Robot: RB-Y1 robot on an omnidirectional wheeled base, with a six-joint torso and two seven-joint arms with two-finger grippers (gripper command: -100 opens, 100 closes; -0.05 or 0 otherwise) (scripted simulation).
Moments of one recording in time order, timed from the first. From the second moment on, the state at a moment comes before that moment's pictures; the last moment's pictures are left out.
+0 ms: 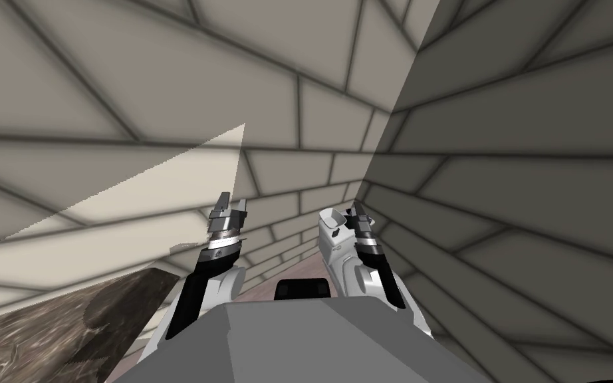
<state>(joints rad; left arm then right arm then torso) 0.51 -0.01 -0.01 -2.40 -0.03 -0.36 0.00 0.48 -0.08 0.00 -2.19 0.02 -0.41 0.24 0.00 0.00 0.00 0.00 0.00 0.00</state>
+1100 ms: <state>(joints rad) 0.51 -0.01 -0.02 -2.40 -0.03 -0.36 0.00 0.43 -0.16 -0.04 -1.97 0.24 -0.36 0.48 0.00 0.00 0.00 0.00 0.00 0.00</state>
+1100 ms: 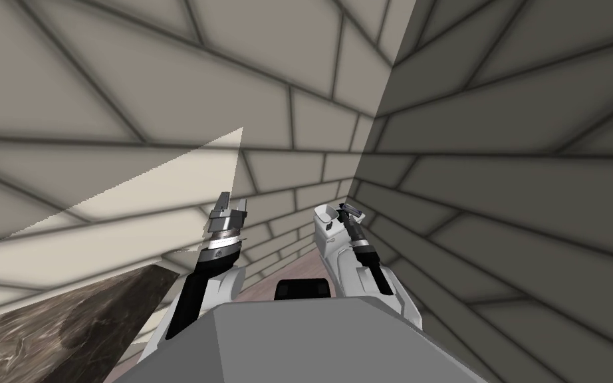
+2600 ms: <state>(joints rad) 0.51 -0.01 -0.02 -2.40 -0.03 -0.36 0.00 0.41 -0.27 -0.06 -1.64 0.55 -0.43 0.83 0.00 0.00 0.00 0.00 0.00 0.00</state>
